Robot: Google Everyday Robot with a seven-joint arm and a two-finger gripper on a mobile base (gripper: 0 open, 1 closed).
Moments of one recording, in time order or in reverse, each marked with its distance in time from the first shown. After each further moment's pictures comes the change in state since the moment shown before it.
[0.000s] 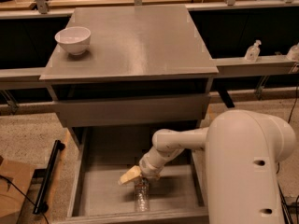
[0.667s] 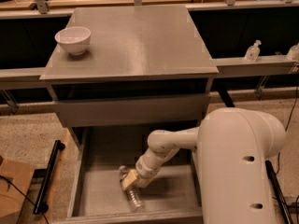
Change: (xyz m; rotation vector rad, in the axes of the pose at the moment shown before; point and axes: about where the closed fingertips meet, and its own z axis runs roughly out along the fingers) arm 0.004 0.014 0.013 0.002 0.052 0.012
